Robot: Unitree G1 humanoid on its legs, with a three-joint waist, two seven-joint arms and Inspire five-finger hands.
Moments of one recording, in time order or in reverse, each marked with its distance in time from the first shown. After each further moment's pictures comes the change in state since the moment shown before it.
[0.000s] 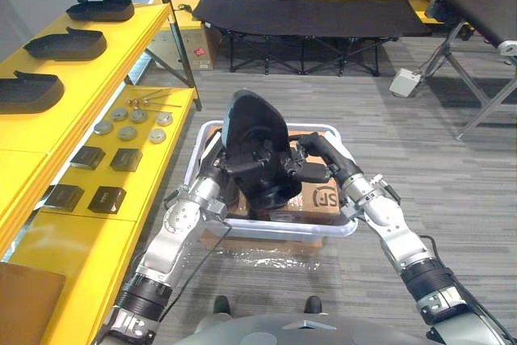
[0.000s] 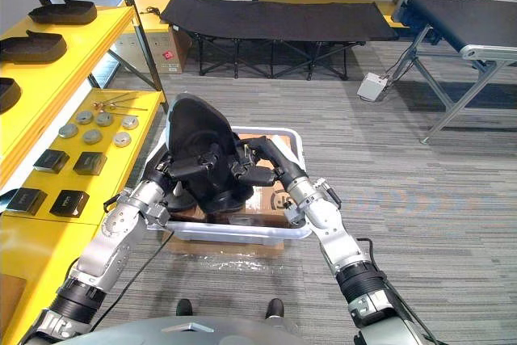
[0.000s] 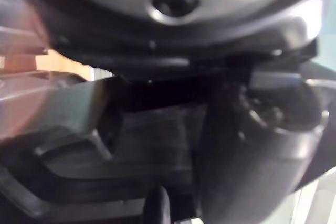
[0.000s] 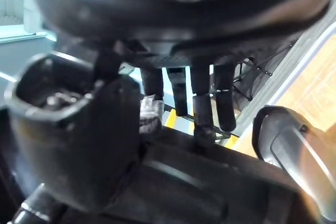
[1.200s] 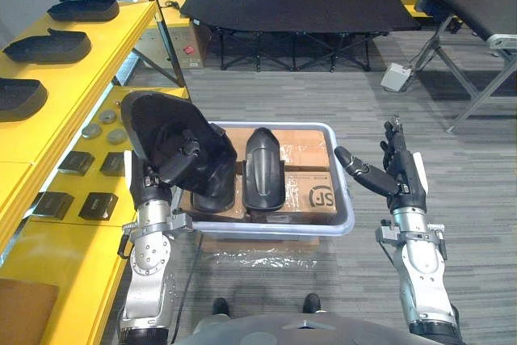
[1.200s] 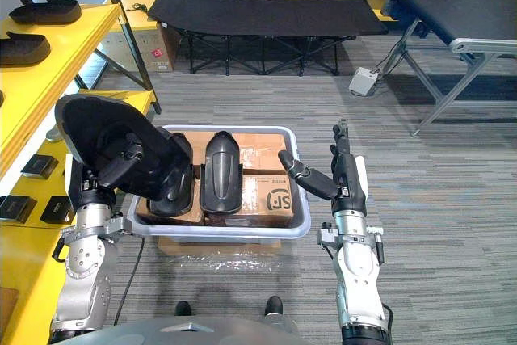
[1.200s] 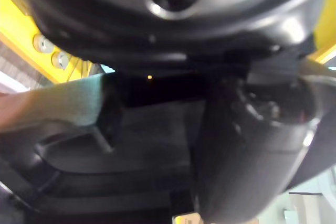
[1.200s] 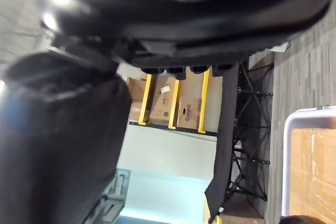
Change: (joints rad) left arm 0.283 -0.207 0.313 -0.159 0.052 -0.158 0.203; right arm 0.357 0.268 -0.411 -0.264 0.095 -0.020 -0.131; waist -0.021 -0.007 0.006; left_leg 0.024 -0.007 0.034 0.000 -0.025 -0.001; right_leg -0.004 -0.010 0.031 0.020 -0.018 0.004
